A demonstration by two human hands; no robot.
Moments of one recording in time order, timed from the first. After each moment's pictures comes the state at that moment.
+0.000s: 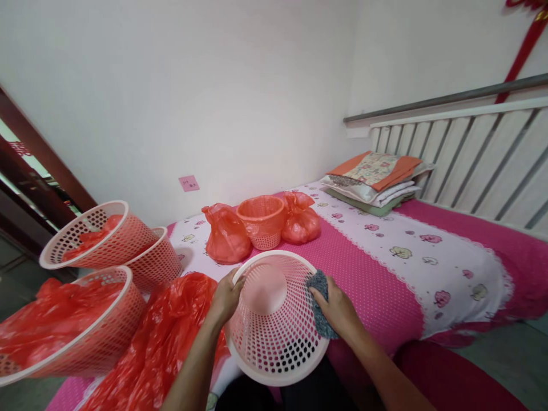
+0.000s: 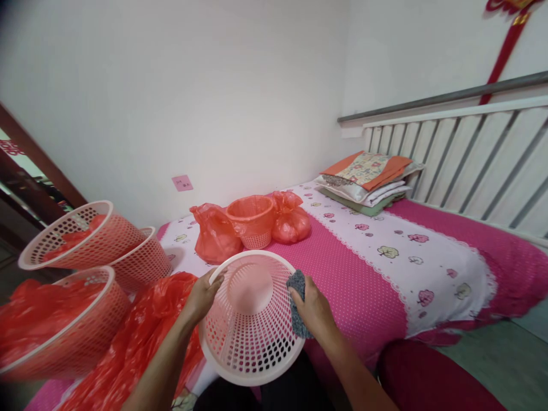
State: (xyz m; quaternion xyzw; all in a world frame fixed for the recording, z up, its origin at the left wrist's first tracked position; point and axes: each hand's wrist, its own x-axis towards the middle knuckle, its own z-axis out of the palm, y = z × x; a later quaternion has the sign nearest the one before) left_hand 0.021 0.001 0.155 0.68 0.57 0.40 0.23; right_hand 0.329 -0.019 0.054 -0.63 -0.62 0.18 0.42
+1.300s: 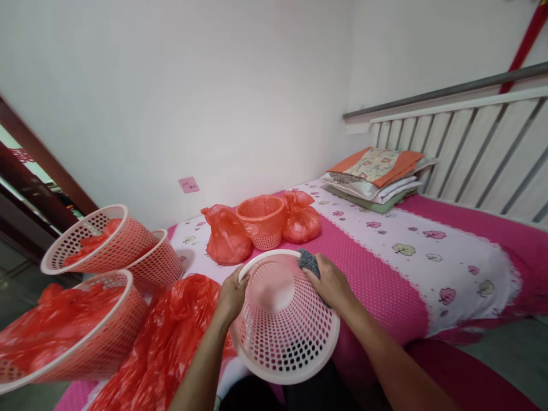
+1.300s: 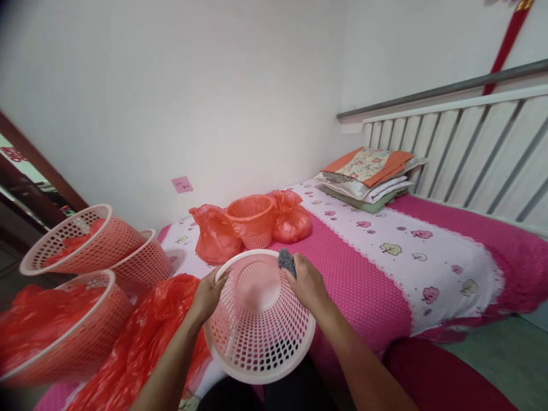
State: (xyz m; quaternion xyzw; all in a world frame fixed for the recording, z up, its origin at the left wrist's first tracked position) left_hand 0.035 0.010 0.150 0.68 0.54 0.43 0.25; right_hand 0.324 0.013 0.109 -0.60 -0.69 0.07 0.40
